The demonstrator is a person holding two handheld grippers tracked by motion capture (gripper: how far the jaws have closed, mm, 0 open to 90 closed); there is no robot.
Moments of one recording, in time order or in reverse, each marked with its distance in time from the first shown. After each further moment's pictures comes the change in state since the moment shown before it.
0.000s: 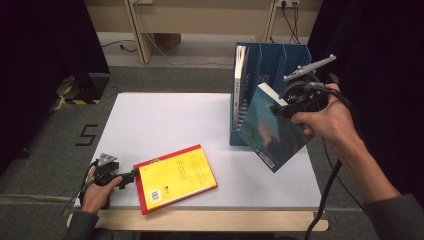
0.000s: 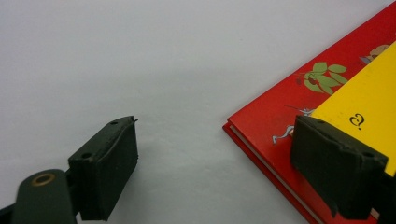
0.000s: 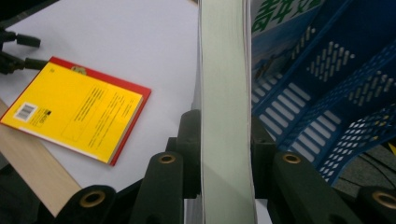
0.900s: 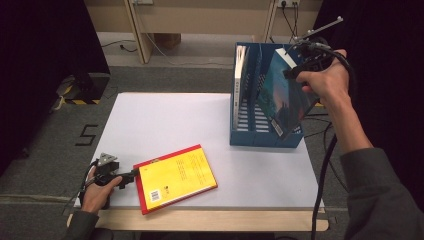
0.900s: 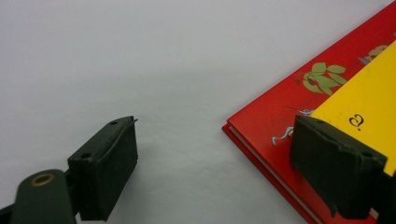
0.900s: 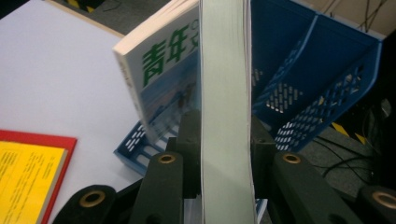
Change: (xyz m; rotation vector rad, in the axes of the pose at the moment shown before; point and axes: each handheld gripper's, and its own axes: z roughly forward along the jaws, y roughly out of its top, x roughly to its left) left arm 0.000 0.000 0.000 -0.001 -0.003 0.005; right arm -0.072 0.051 0.020 -0.011 -0.207 0.154
